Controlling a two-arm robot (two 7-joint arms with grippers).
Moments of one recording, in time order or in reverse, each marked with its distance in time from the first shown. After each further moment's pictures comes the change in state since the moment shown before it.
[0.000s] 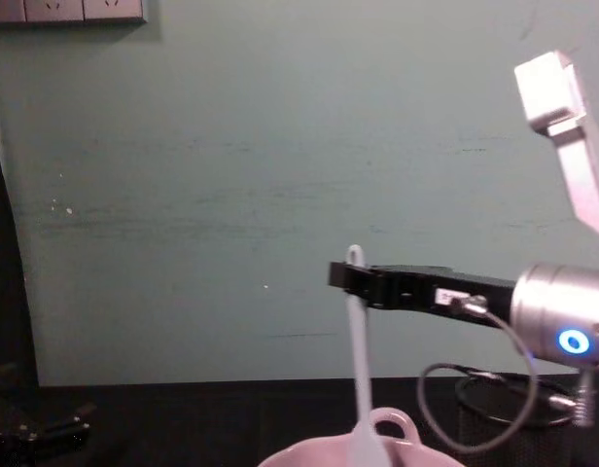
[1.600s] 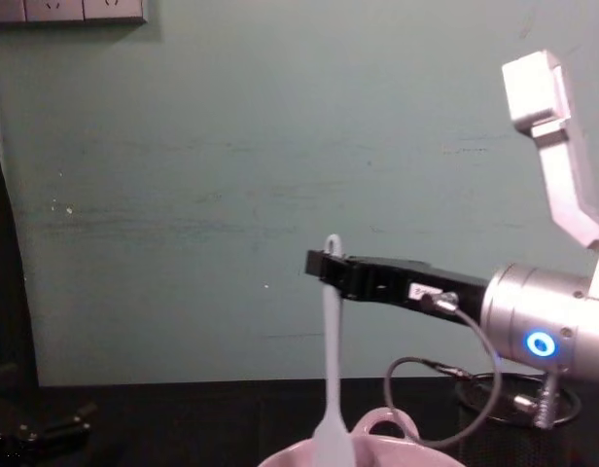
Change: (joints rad) left arm 0.000 0.000 0.000 0.000 0.000 0.000 0.000; right arm -0.008 -0.052 0.011 0.024 -0.008 -0.056 0.004
